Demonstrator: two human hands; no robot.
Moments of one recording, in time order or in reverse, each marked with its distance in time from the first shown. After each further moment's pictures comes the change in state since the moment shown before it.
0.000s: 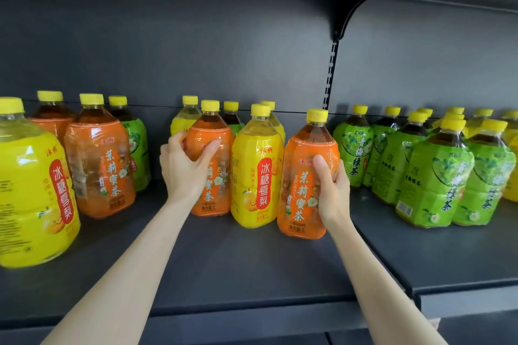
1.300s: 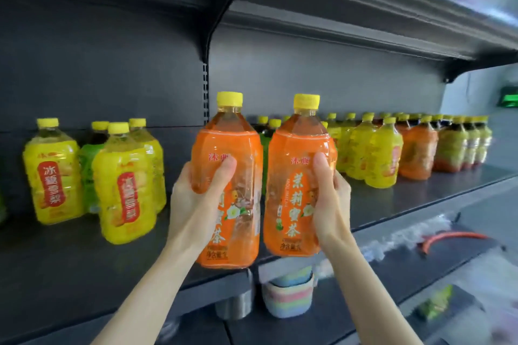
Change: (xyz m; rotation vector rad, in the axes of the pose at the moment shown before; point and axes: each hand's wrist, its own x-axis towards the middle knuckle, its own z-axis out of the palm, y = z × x) left_hand -0.199 0.183 0.062 -0.654 -0.506 -0.095; right_hand -0.073 -0.118 -0.187 -0.123 0.306 -0.048
